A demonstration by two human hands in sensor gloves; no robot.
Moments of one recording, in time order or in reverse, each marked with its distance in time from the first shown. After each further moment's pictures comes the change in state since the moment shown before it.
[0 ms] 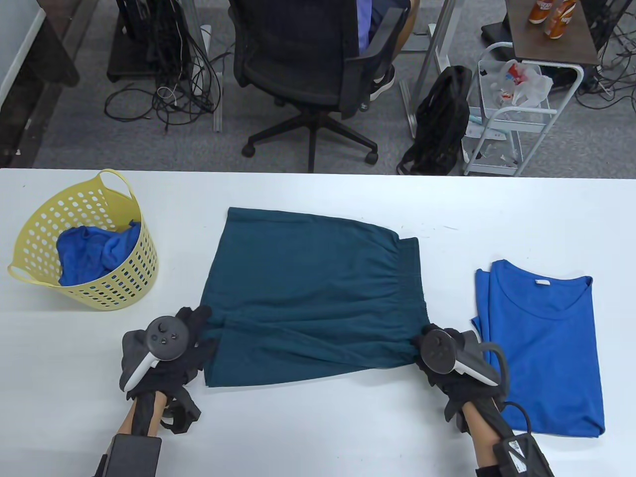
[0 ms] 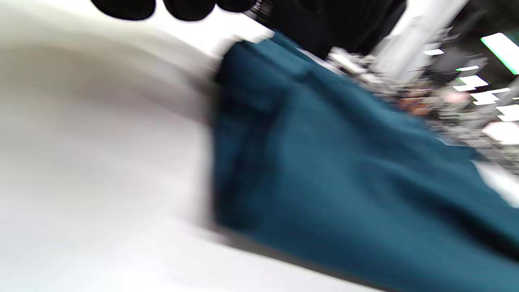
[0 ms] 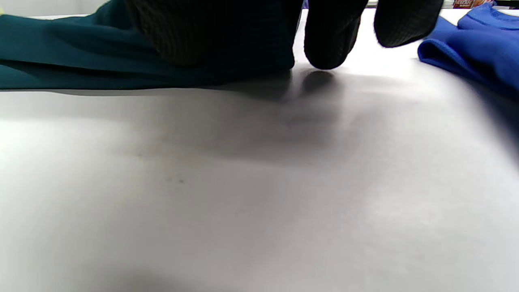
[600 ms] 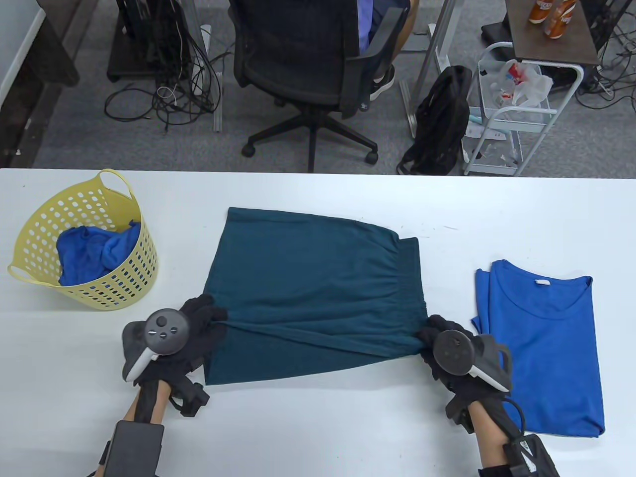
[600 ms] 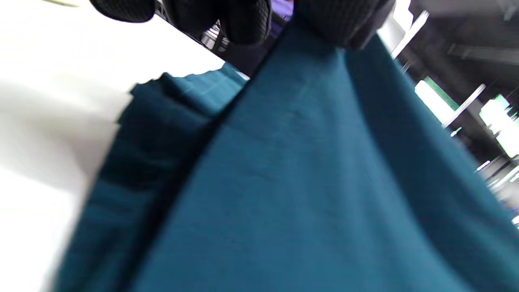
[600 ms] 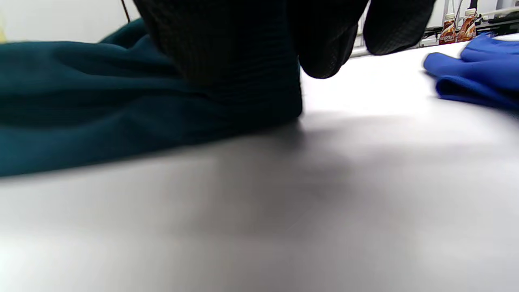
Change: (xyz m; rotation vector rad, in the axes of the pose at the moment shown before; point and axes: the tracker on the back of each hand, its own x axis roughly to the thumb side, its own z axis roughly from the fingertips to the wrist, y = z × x) left_hand 0.000 0.024 0.003 0.190 -0.113 0.140; right_hand -0.015 -0.017 0.011 -0.285 -0.067 -0.277
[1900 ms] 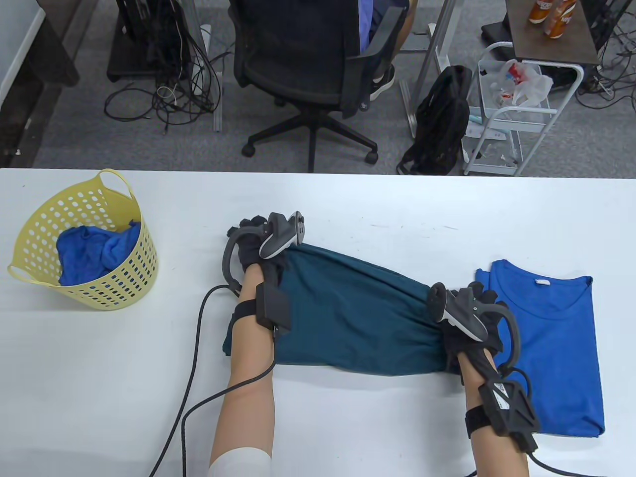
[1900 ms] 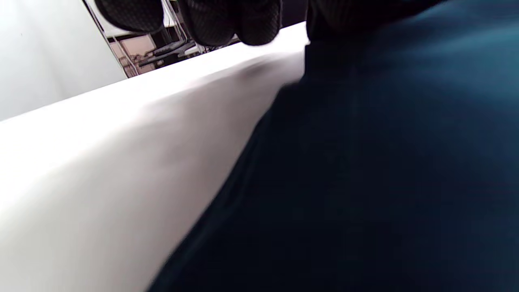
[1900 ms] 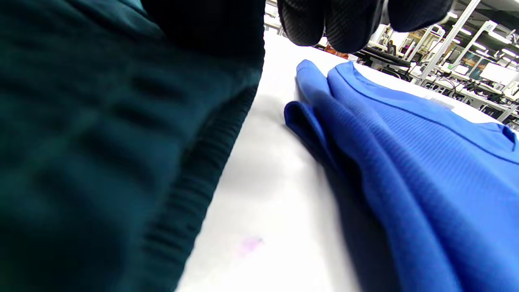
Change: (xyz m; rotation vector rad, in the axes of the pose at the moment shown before) left_hand 0.073 -0.095 -0.244 -0.066 0.355 -1.012; right_hand -0.022 0.002 -0.074 0.190 0.447 0.534
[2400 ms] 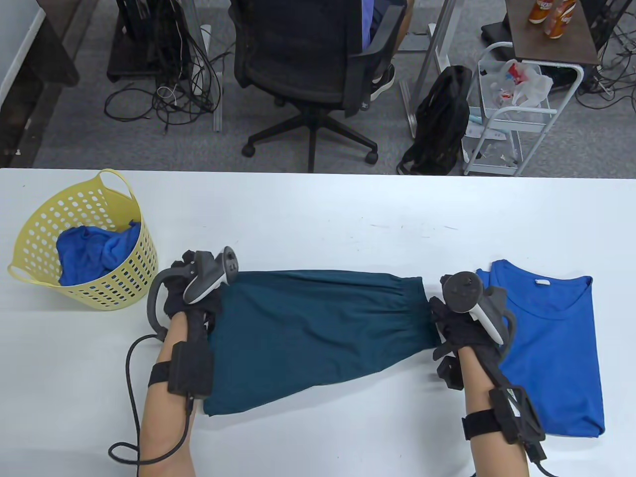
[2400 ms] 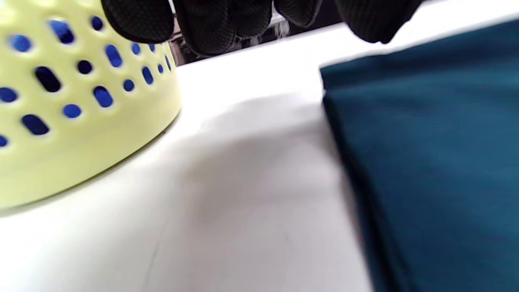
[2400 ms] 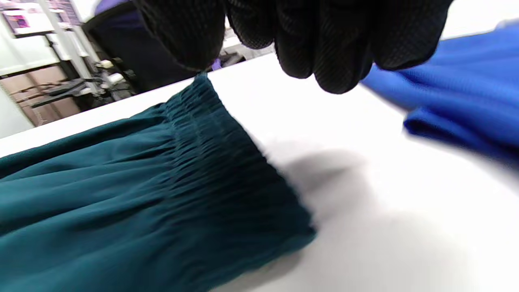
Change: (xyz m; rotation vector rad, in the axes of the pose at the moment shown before) left_hand -0.134 -0.016 0.110 -0.036 0.025 0.153; right_hand -0.007 -0.029 0.016 0.053 -0.023 -0.590
